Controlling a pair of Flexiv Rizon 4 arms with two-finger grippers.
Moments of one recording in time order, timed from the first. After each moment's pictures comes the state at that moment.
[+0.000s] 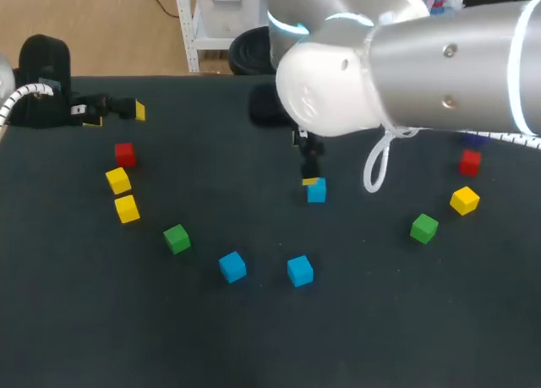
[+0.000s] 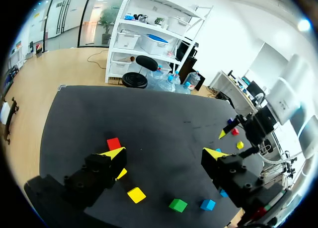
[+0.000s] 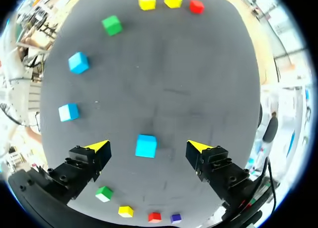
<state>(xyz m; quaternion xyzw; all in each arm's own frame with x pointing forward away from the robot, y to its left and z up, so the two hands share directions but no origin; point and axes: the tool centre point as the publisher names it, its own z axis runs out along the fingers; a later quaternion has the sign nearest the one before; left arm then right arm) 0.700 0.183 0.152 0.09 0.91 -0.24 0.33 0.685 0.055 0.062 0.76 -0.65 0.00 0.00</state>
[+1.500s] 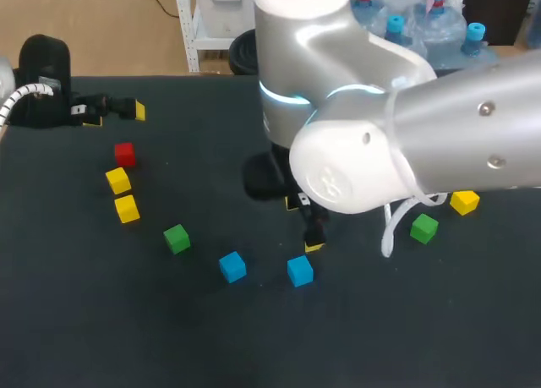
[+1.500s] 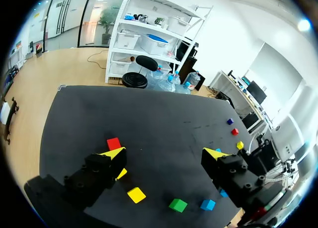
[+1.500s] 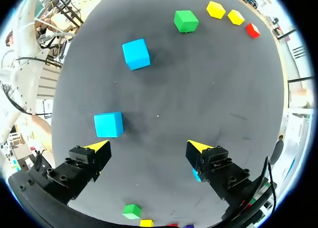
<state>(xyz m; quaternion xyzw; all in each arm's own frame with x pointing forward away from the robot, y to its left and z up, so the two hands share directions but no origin) 0.700 0.183 0.152 0.09 0.91 -0.24 0.33 0.587 0.061 0.025 0.79 -0.61 -0.02 0.03</state>
